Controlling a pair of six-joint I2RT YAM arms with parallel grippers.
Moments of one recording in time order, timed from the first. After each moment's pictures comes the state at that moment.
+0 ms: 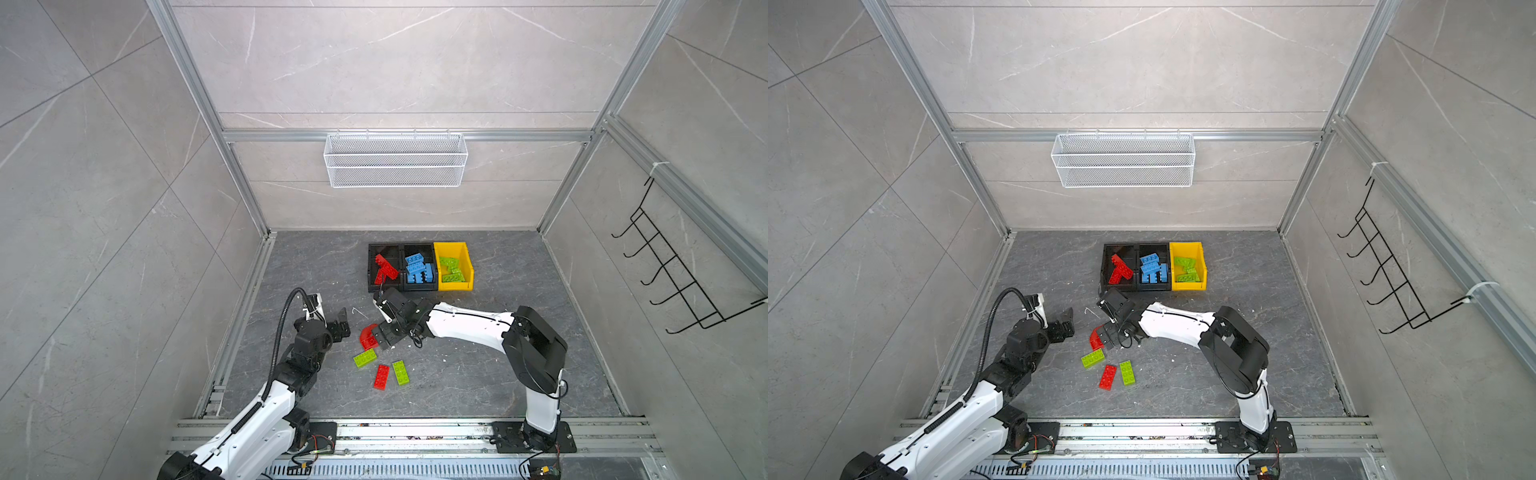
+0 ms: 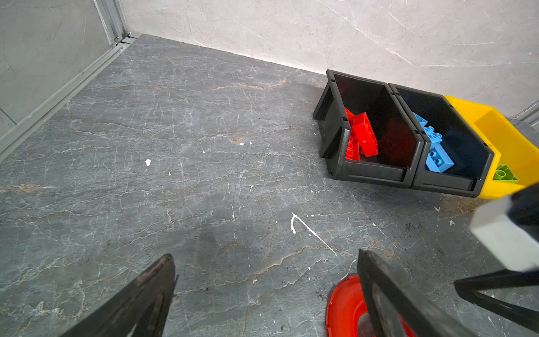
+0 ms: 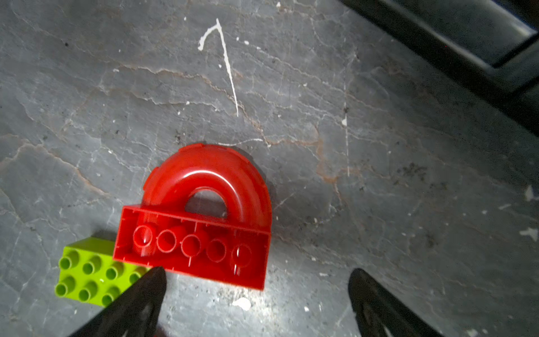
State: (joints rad) left arm -0.42 0.80 0.28 0.11 -0.31 -0.34; right arm 0.95 1.96 1.37 -0.49 0.07 0.26
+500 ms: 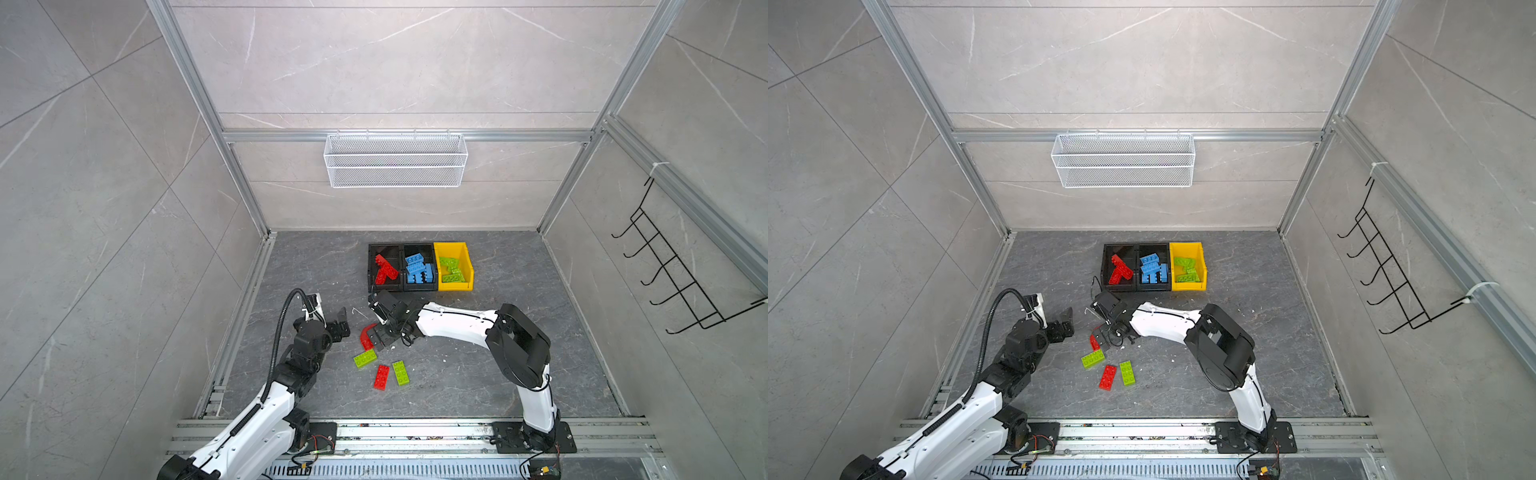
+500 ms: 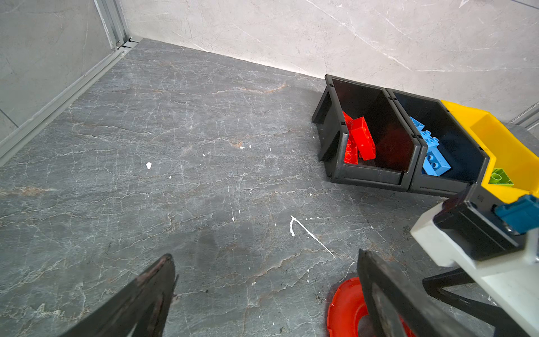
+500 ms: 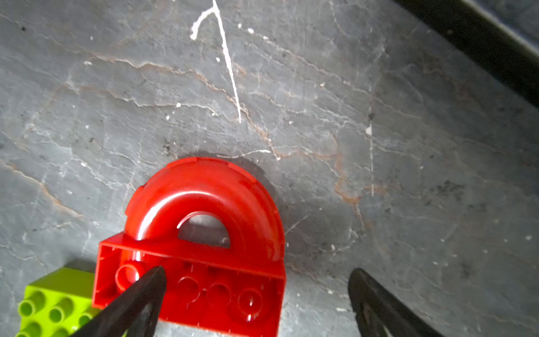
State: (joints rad) left arm -0.42 0.79 0.28 0.11 -0.31 -0.34; right arm 0.95 2.04 1.44 -0.53 0.10 0.26
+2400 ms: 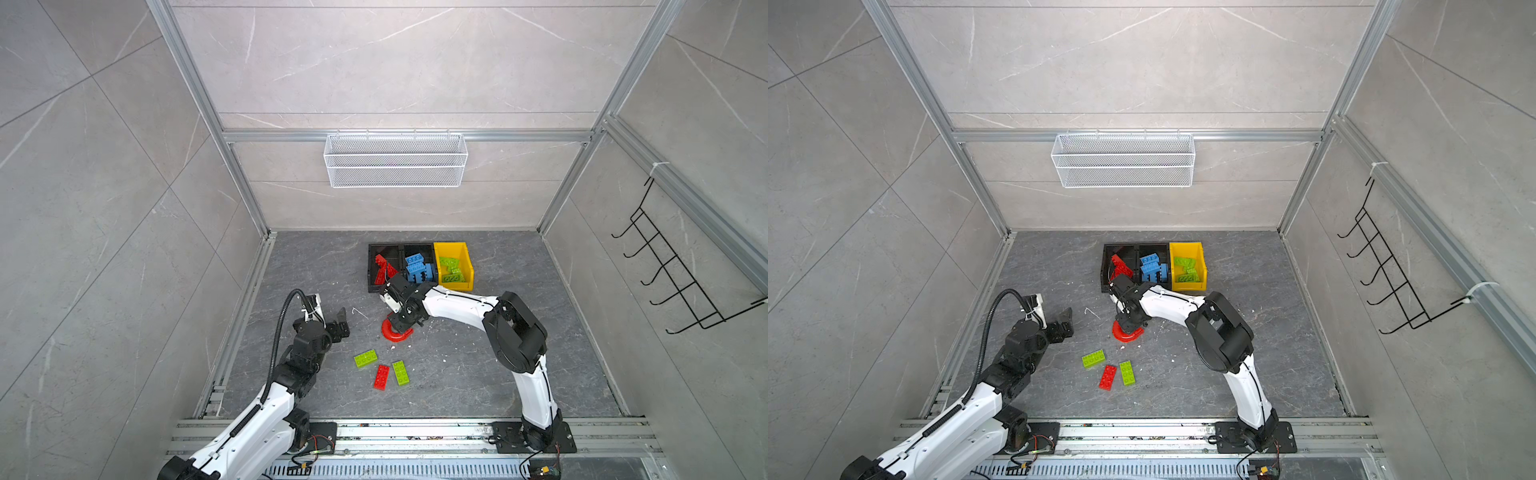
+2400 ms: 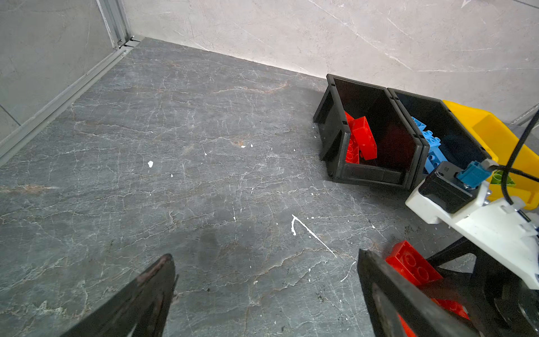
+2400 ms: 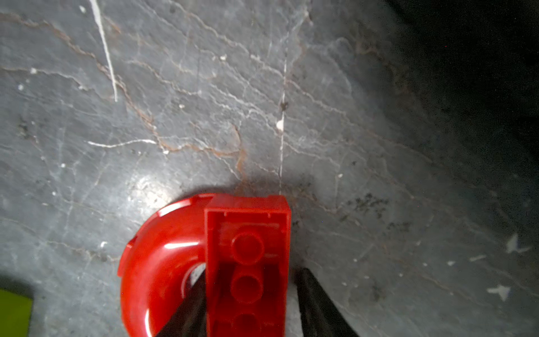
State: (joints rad) left arm -0.42 0.78 0.28 0.11 -0.31 -0.34; right arm 0.80 2.11 1.52 -0.64 0.01 0.06
